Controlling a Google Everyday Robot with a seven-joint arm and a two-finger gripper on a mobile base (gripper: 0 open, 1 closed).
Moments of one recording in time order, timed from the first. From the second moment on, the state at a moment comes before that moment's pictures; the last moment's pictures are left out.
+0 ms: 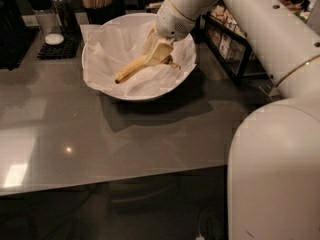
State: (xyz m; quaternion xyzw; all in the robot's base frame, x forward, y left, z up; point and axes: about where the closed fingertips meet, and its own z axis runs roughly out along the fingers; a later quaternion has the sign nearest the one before) arm 0.661 0.024 0.897 -0.75 0.59 0.16 0.23
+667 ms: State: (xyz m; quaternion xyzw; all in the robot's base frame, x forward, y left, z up) arm 0.620 -0.004 0.929 -0.74 0.59 0.19 0.26
